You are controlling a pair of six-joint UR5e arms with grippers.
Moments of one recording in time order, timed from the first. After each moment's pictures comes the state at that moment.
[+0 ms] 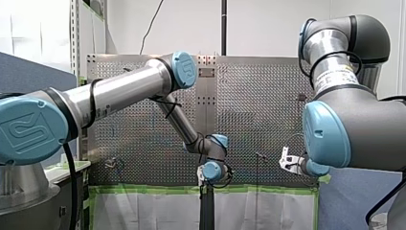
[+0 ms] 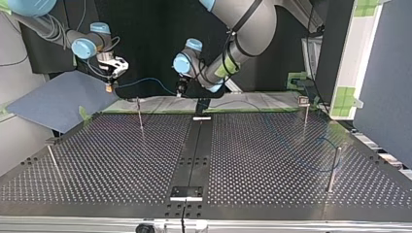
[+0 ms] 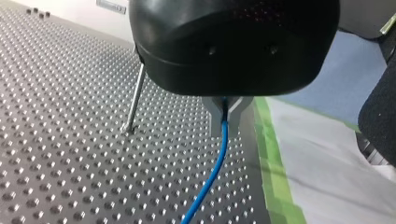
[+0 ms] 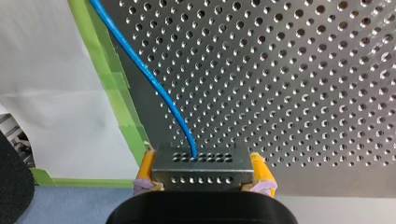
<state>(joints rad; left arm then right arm) -0.70 -2.72 -1.24 -2.61 -1.86 -1.80 1.61 -0.70 1.81 -0.82 1.35 1.73</state>
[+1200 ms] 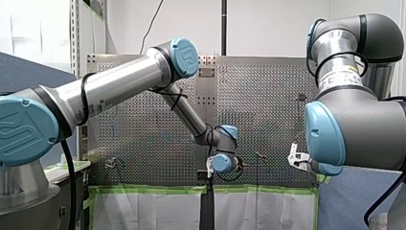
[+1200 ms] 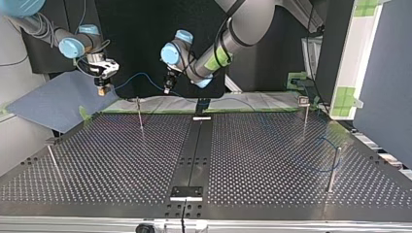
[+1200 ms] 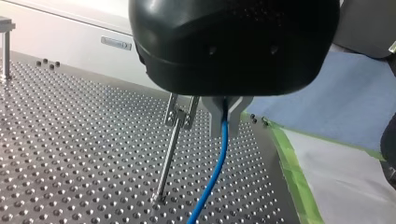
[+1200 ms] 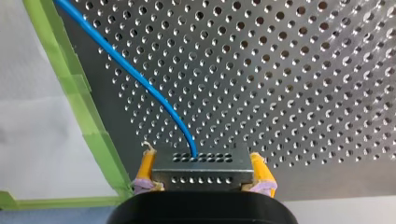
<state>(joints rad) -0.79 -2.65 -1.25 -2.61 -1.90 -1.76 1.53 -0.70 1.78 -0.86 1.18 1.75</state>
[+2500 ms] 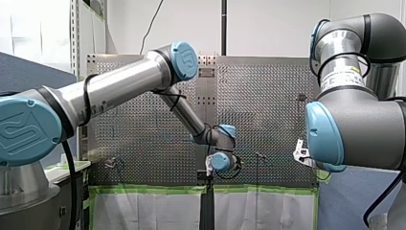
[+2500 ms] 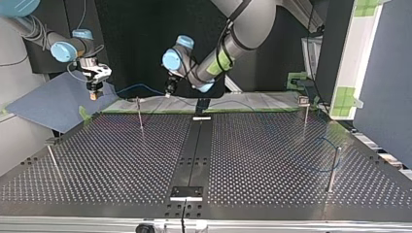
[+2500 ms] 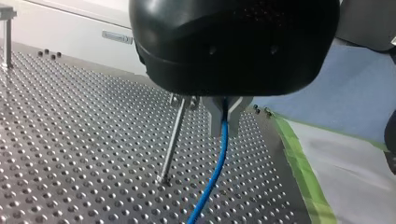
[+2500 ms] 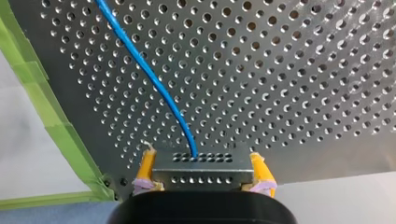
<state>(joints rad) -0.75 -2.67 -1.20 -2.64 -1.88 -1.76 1.49 -0.70 1.73 -0.84 1.18 1.79</state>
